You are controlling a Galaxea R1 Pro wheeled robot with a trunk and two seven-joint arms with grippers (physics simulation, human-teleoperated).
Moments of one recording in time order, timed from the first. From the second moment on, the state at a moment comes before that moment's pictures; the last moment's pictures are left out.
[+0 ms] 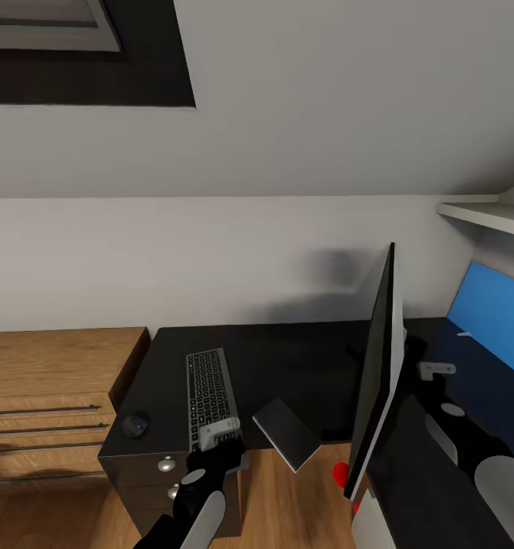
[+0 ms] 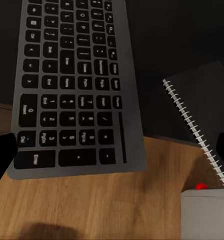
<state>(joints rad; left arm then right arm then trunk) -0.23 -0.12 -0.48 -1.30 0.59 0.37 0.71 -0.75 -0.34 0.18 -0.44 -0.29 -0.16 -0.02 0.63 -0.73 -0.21</state>
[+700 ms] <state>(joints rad) -0.23 -0.12 -0.48 -1.30 0.59 0.37 0.71 -0.75 -0.34 0.18 -0.39 -0.30 -0.16 -0.05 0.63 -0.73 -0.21</state>
